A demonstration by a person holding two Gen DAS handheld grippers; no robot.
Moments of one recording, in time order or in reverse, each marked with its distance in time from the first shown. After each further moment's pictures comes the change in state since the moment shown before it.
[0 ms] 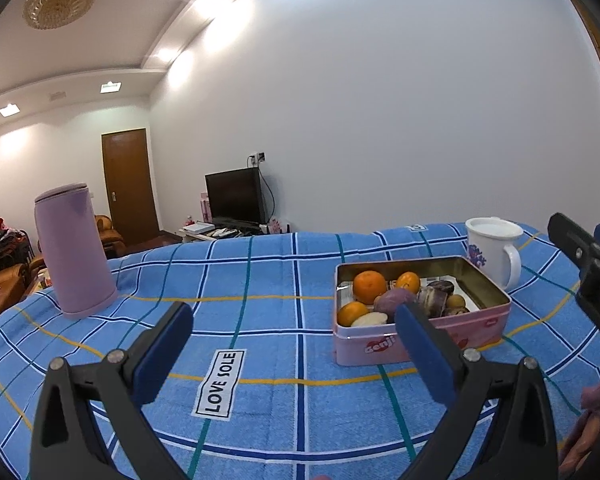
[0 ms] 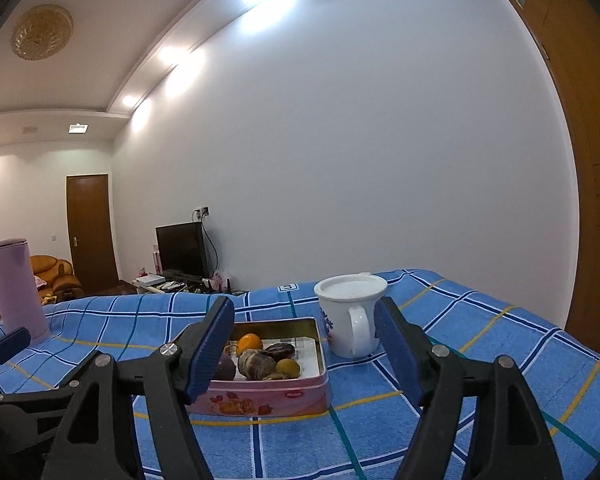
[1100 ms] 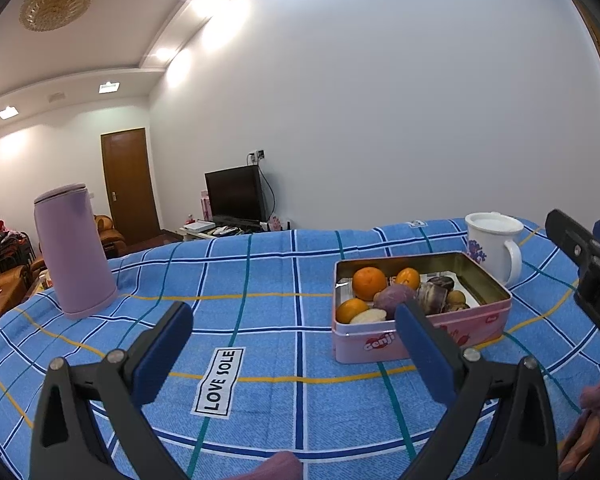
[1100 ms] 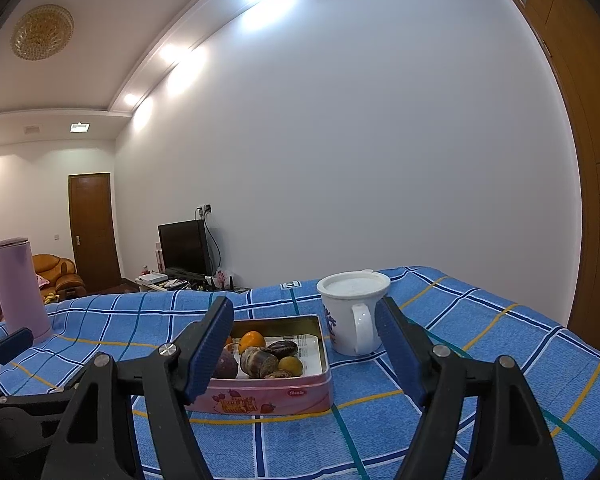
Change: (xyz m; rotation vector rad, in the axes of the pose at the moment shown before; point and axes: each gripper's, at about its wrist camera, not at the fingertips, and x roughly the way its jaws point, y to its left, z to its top) left arm 0.001 0.000 0.000 0.006 0.012 0.003; right arm 0.001 -0.001 0.001 0.006 0.010 0.006
